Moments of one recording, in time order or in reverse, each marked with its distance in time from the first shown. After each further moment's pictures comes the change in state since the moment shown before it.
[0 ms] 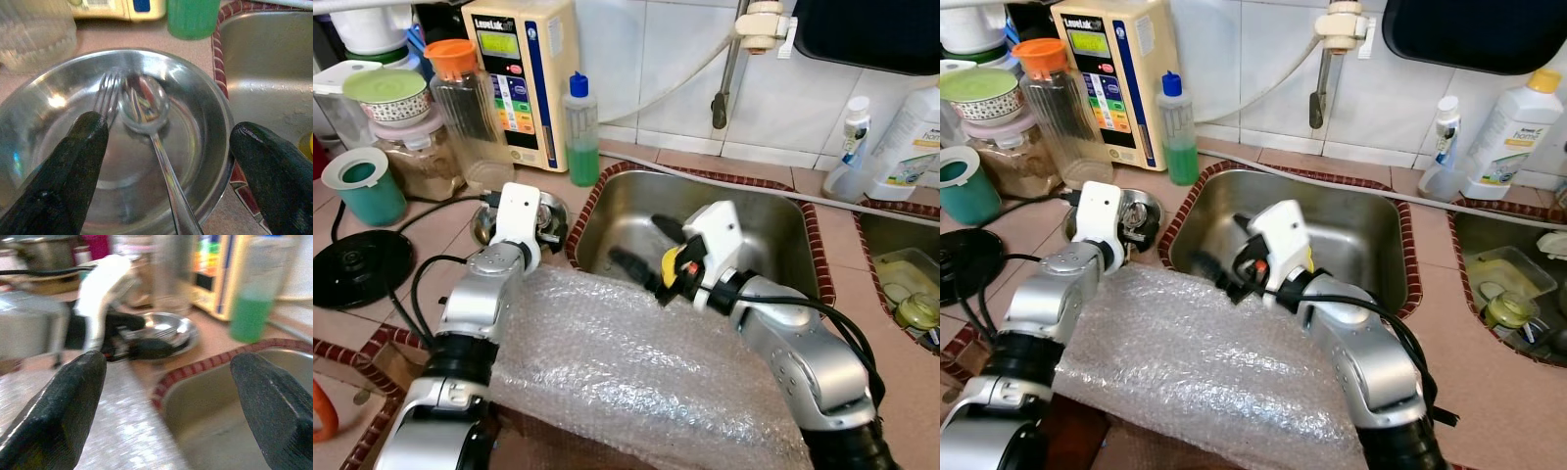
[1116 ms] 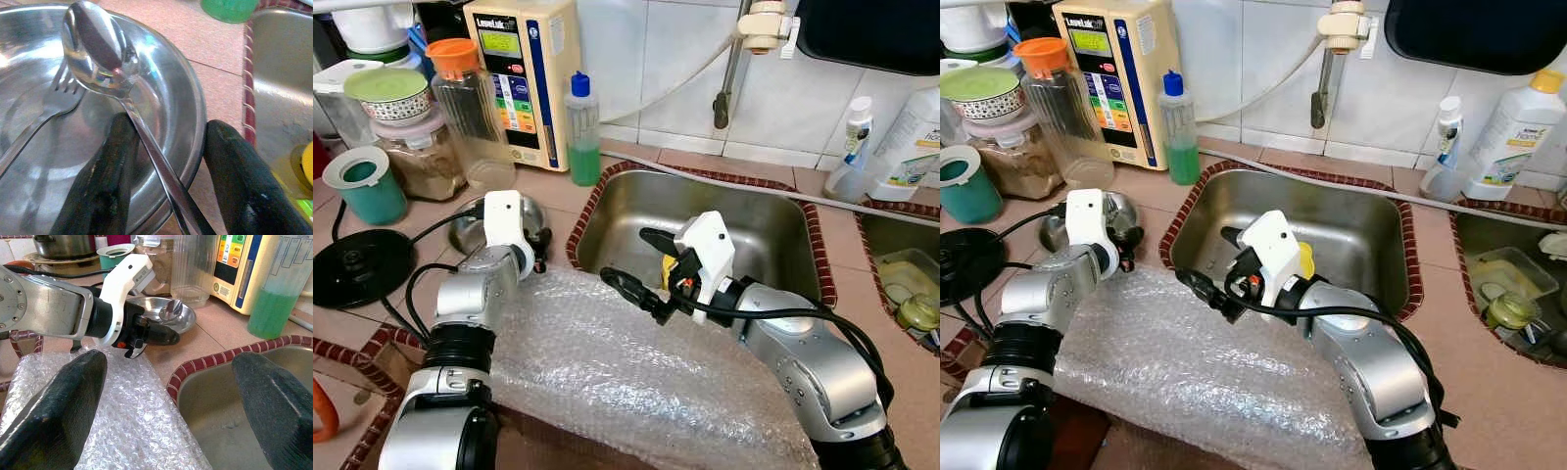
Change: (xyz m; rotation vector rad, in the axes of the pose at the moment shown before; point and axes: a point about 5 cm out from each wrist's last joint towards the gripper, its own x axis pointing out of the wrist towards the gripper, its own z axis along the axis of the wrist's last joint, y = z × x) left arm 0.003 0.013 -0.008 -0.216 0.083 0.055; right arm -0.004 0.007 0.001 -0.032 0.039 0.039
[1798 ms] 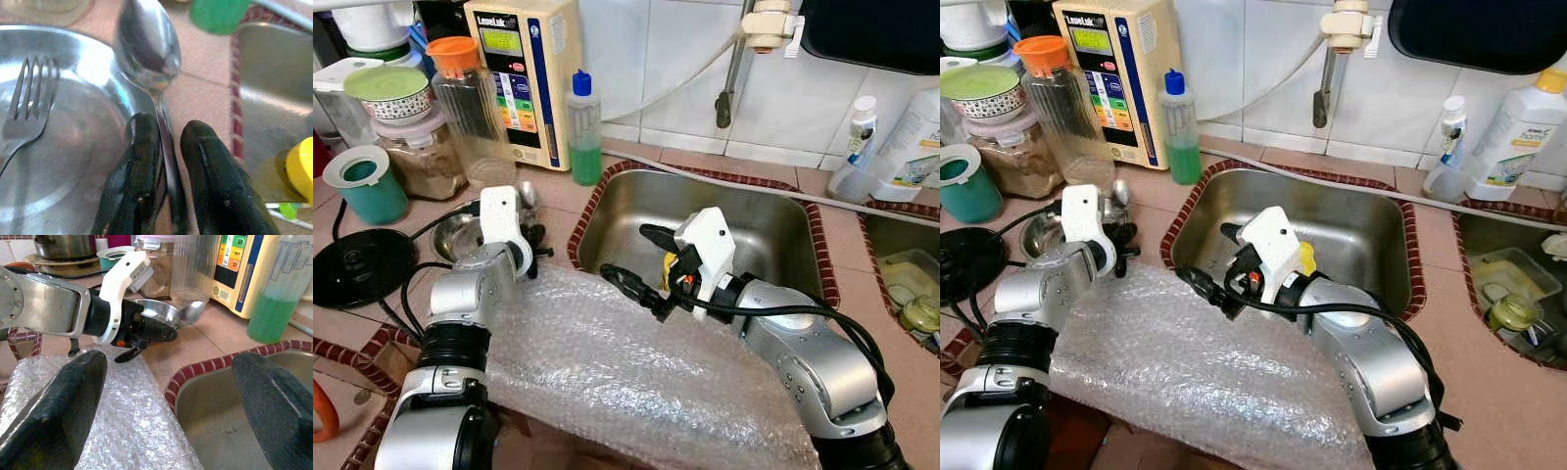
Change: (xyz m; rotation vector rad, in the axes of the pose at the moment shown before) left arm -0.003 -0.003 0.008 -0.016 -0.033 -0.086; right arm 0.001 -0.001 0.004 -0.012 -0.008 0.001
